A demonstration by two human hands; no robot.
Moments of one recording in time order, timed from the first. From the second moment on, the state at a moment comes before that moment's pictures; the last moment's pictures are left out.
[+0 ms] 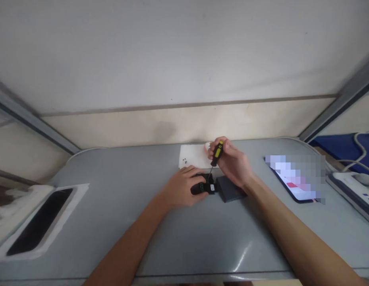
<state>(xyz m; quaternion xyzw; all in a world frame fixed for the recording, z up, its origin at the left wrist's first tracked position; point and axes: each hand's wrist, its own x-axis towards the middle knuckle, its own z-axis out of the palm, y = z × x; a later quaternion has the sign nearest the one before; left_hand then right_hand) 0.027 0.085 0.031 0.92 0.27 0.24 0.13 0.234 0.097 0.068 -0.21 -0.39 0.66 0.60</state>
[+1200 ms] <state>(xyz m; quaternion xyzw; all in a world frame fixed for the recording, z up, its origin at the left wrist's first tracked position) 0.028 0.084 0.033 0.92 0.28 0.23 0.13 0.231 0.095 0.070 -0.23 -0.37 0.65 0.62</state>
